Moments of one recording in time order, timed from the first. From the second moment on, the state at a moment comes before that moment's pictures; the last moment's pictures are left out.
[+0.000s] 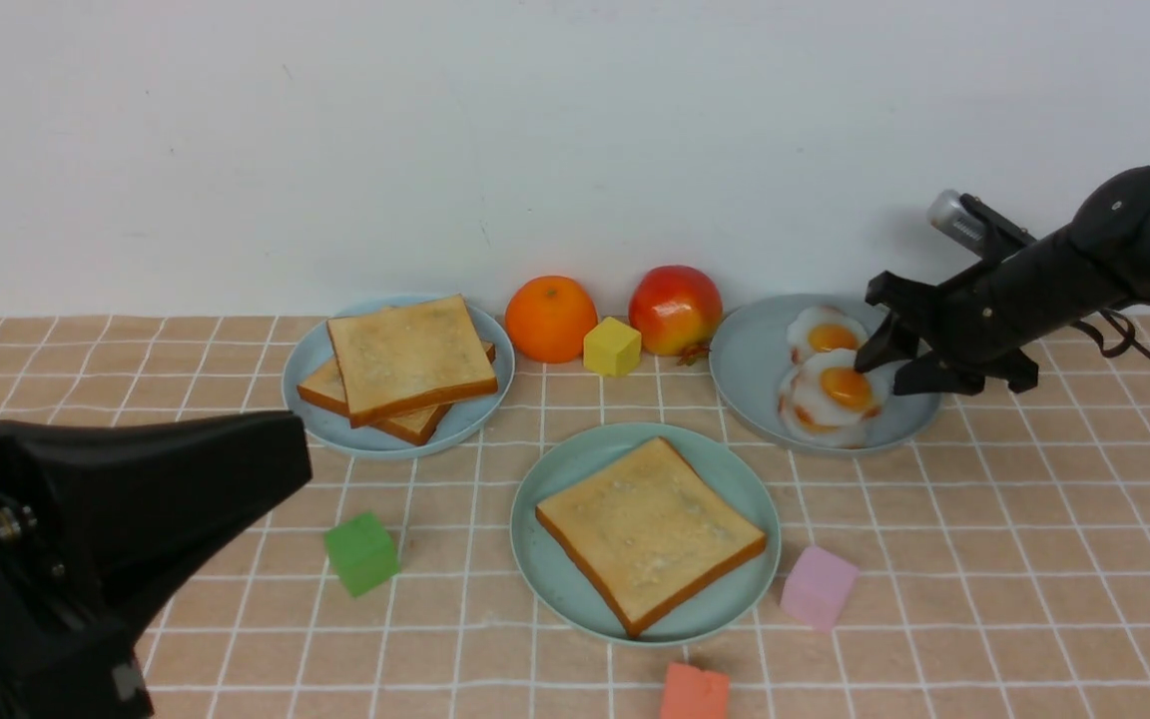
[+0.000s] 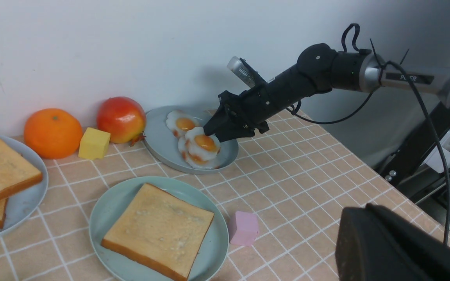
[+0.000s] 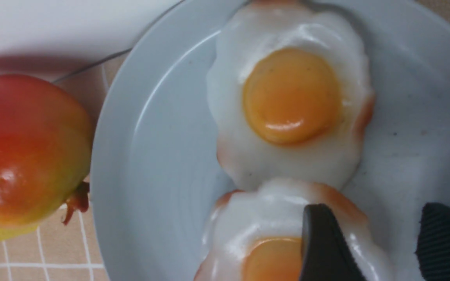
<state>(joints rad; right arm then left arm) -0.05 2.30 -1.81 0.67 0.75 -0.13 -0.80 0.62 -0.65 0.11 0.24 -0.46</state>
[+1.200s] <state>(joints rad) -0.05 2.33 -1.84 0.75 0.83 -0.18 -0.80 0.62 -0.65 0.11 0.24 -0.46</state>
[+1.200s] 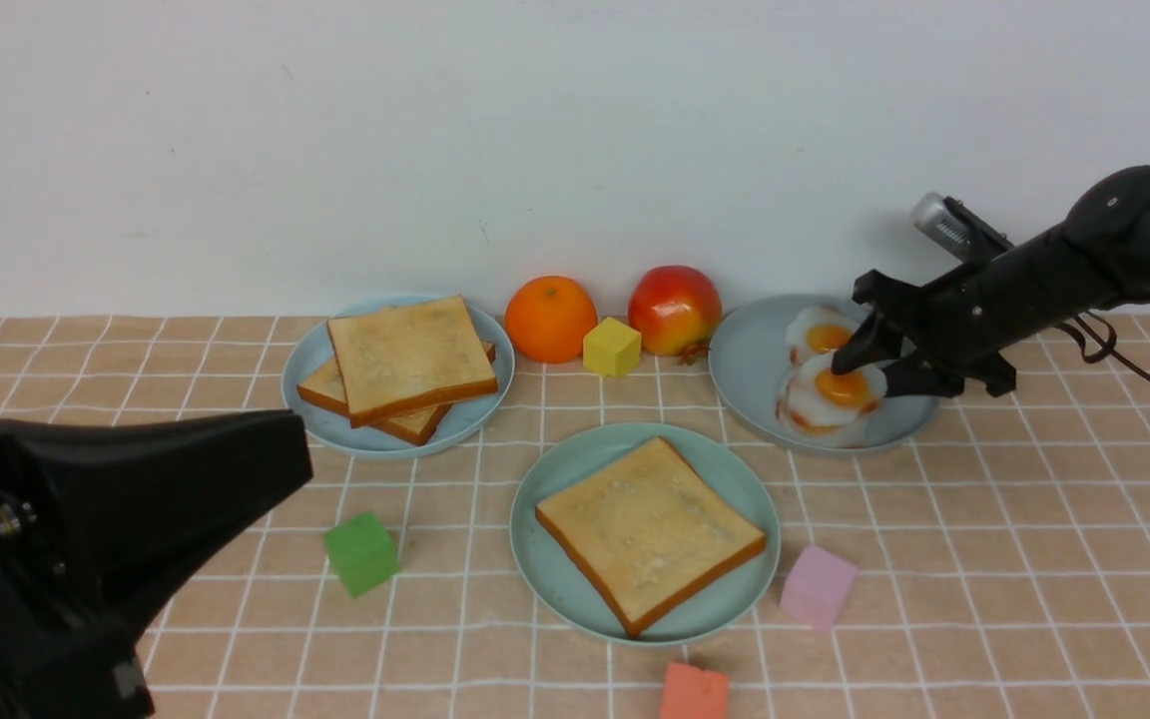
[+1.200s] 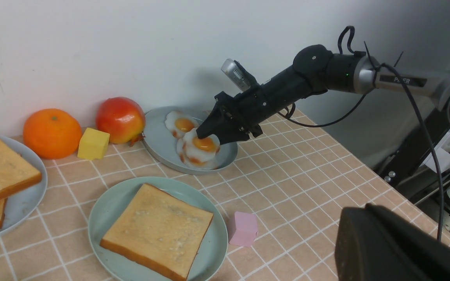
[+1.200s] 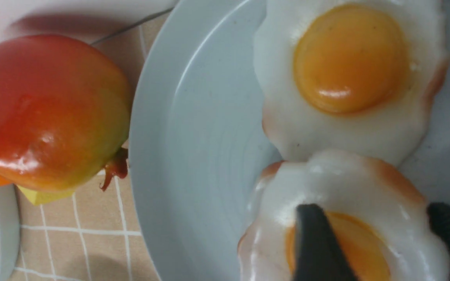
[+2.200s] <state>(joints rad) 0.08 1.90 -1.61 0.79 1.06 -0.32 -0.80 0.62 -0.65 0.26 0.35 -0.45</state>
